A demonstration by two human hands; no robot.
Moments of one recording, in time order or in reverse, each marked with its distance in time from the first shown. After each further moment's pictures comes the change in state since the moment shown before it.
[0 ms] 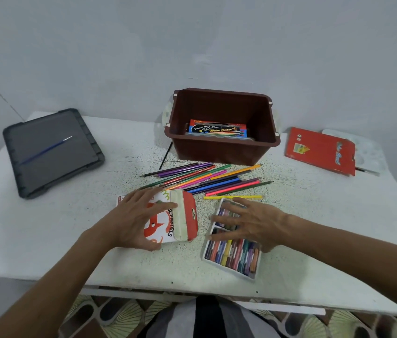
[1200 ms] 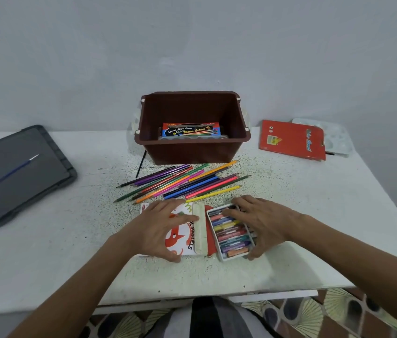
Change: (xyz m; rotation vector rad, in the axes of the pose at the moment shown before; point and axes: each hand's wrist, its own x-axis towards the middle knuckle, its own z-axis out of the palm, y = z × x) left_hand 0.057 0.066 -0.003 0.002 -0.159 0.200; right_hand -0.052 -0.006 0.041 0.528 0.134 0.393
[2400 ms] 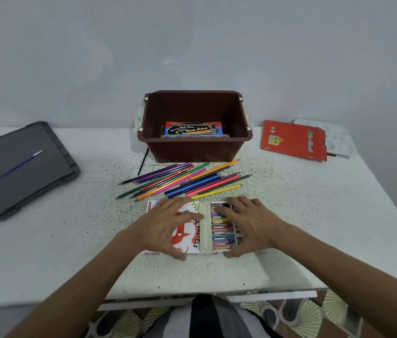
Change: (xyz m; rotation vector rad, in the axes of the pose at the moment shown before) left_hand 0.005 0.012 -0.002 -0.018 -0.012 0.010; right_hand 0.013 -0.026 0.014 0.053 0.101 0.133
